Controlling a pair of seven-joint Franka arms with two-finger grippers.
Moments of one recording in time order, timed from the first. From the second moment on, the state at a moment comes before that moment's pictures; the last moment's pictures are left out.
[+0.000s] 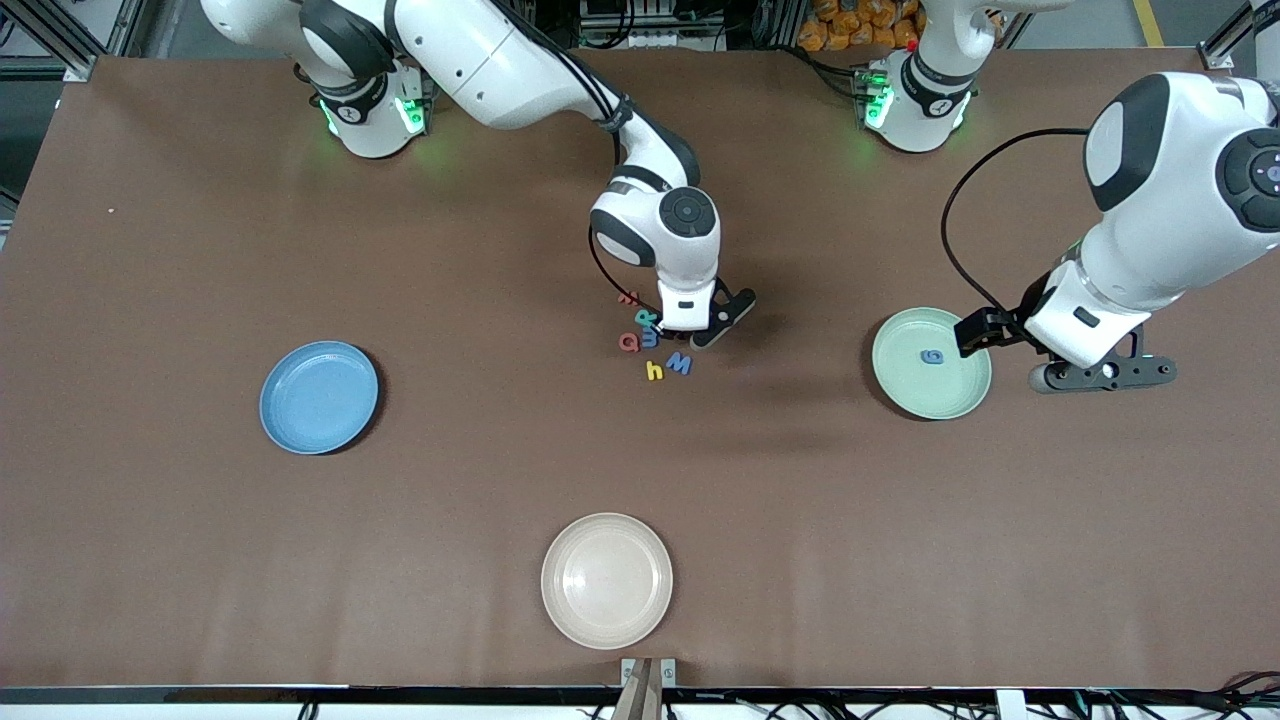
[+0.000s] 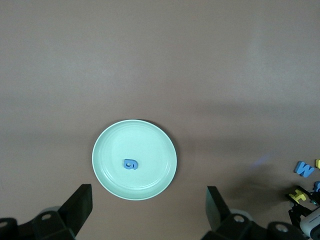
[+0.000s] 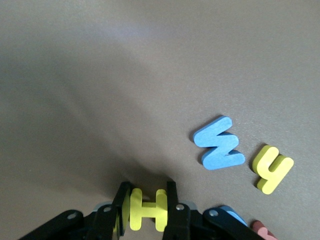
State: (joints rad) left arm -0.16 0.14 -0.02 -1.74 -0.01 1.87 -0.22; right arm 0.83 0.88 0.14 -1.40 -0.14 2.32 0.26
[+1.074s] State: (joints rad) left arm -0.27 0.31 -0.18 -1.82 0.02 2.17 -0.64; right arm 0.39 0.44 0.13 -1.35 0.07 1.67 0.06
